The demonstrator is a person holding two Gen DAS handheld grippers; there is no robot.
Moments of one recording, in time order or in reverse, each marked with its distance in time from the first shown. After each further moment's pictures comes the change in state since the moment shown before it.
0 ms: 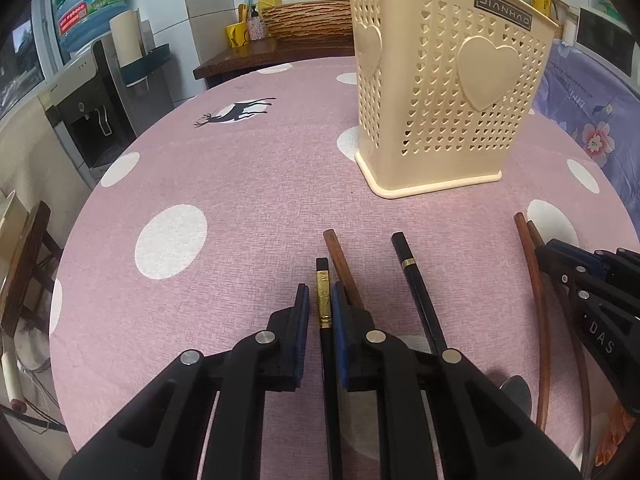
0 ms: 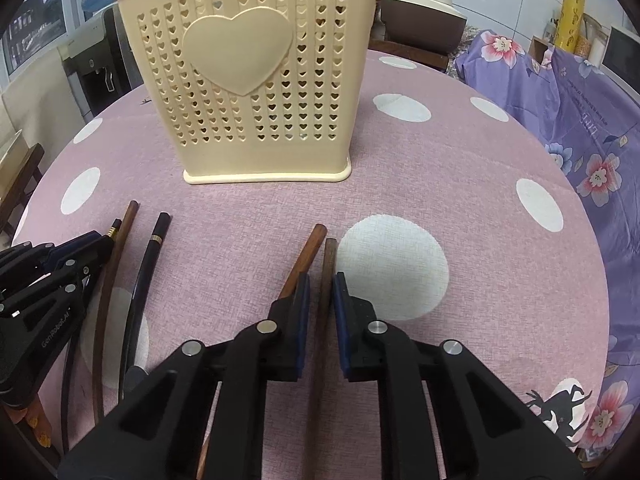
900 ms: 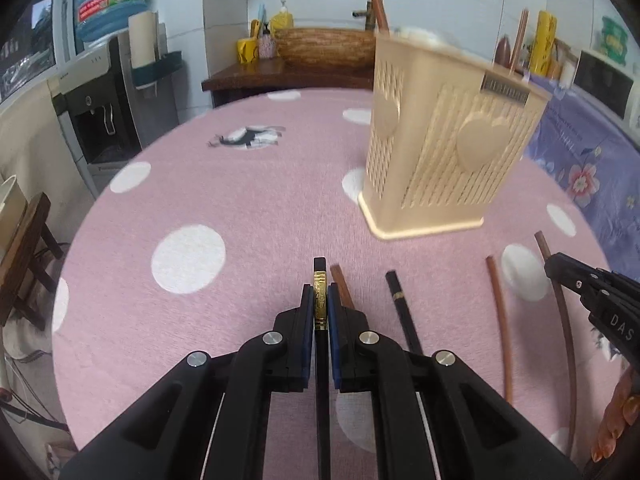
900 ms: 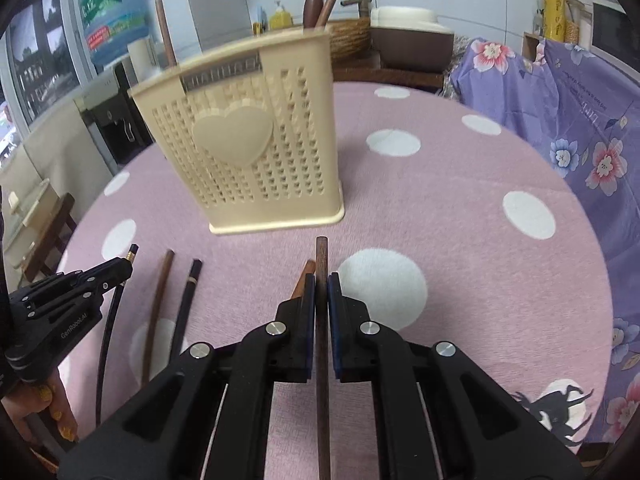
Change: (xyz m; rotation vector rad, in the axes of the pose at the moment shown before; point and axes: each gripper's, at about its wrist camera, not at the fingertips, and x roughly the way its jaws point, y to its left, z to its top) left arm -0.038 0.026 0.012 -0.093 -0.107 -0.075; right arm -0.045 -0.029 0.011 0.104 -0.122 0.129
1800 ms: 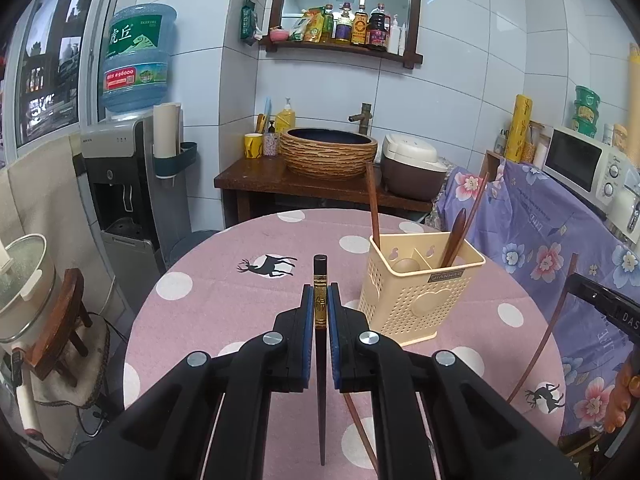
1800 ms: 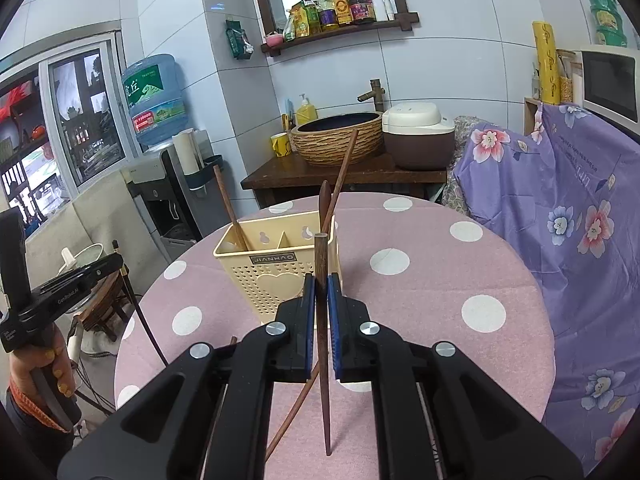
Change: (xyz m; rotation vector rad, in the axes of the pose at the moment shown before) left arm -0.112 0.024 0.060 -0.026 -0.275 -0.051; right arm -0.135 -0.019 0.061 -0.007 -0.255 0.117
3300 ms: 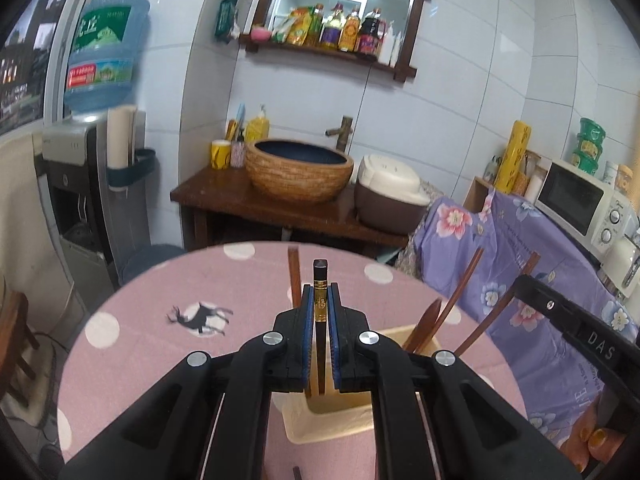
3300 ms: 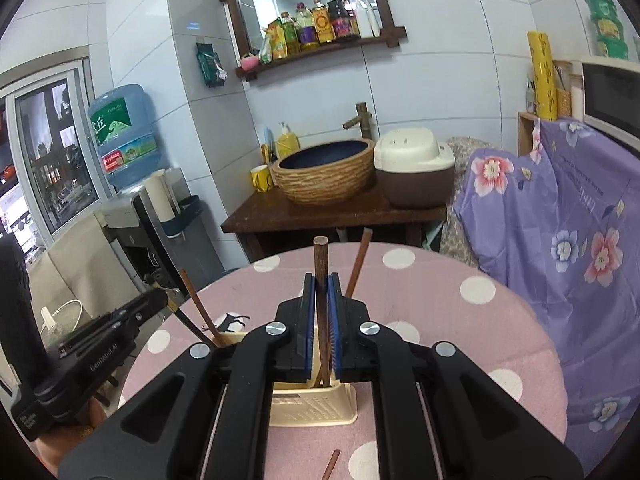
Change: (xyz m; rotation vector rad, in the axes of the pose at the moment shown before) left arm 0.084 -0.052 0.073 -0.086 -0.003 -0.089; right arm 0.078 0.004 0.095 0.069 -0.058 -0.066
